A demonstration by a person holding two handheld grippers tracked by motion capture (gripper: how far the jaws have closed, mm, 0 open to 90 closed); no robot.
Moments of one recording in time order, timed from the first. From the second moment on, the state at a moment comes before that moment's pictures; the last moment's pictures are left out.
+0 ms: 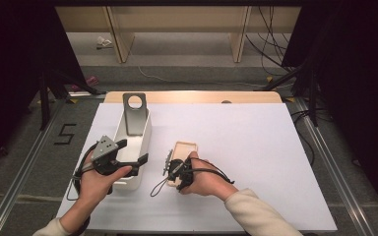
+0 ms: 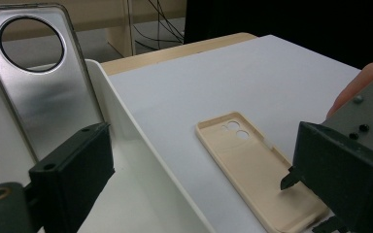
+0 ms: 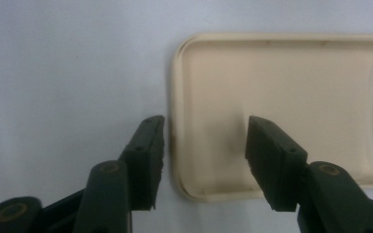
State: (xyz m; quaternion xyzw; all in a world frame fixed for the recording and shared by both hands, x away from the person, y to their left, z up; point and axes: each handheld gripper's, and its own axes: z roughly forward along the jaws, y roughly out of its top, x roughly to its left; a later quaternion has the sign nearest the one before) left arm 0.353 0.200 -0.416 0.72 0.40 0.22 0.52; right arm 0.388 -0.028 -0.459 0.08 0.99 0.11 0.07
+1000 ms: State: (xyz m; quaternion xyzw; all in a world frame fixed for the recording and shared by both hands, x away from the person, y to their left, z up) left arm 0.353 0.199 -0.416 0.72 0.40 0.21 0.52; right arm 0.384 -0.017 -0.457 0.06 0.99 0.08 0.05
